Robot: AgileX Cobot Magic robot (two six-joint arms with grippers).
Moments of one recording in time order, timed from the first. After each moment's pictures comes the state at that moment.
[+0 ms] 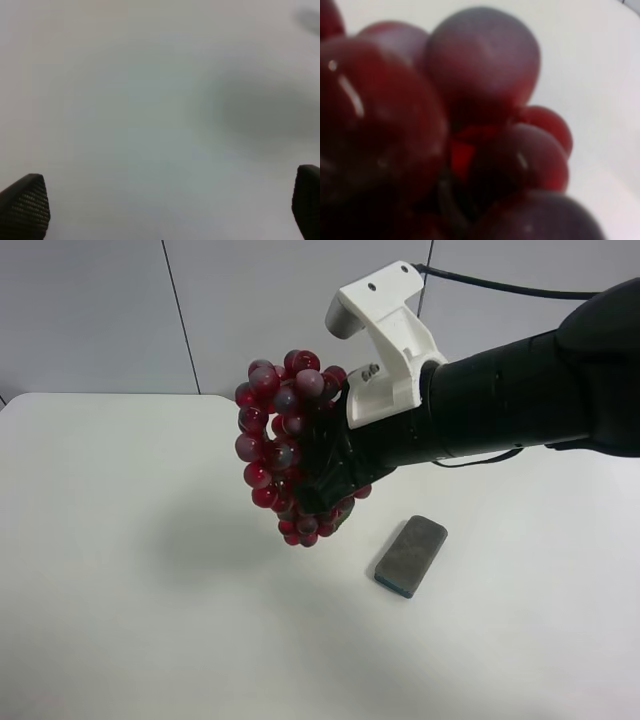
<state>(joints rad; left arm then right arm) -0.08 -0.01 -0.51 0.06 1.06 -0.11 0.74 1.38 -0.79 1.19 0.21 -1.33</state>
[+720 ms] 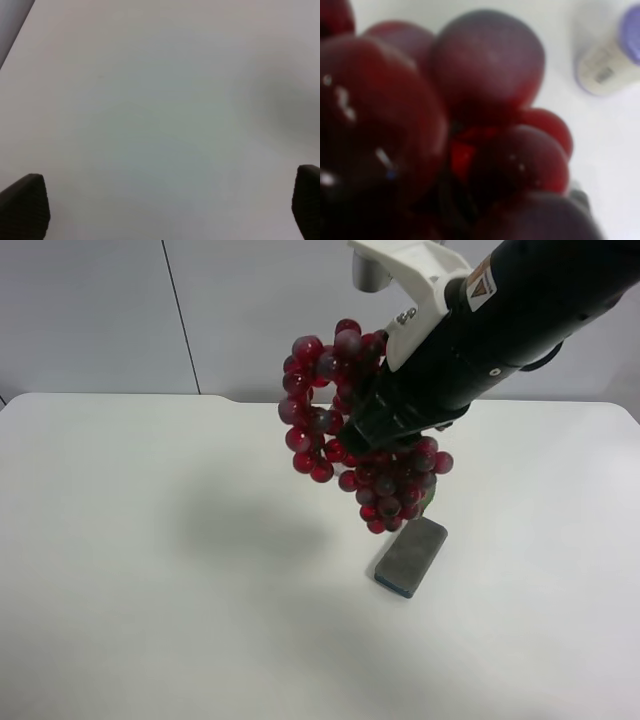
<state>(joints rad) 0.00 -0.01 -0.51 0.06 1.06 -0.11 0.74 1.38 -1.11 0.04 0.76 -0.15</state>
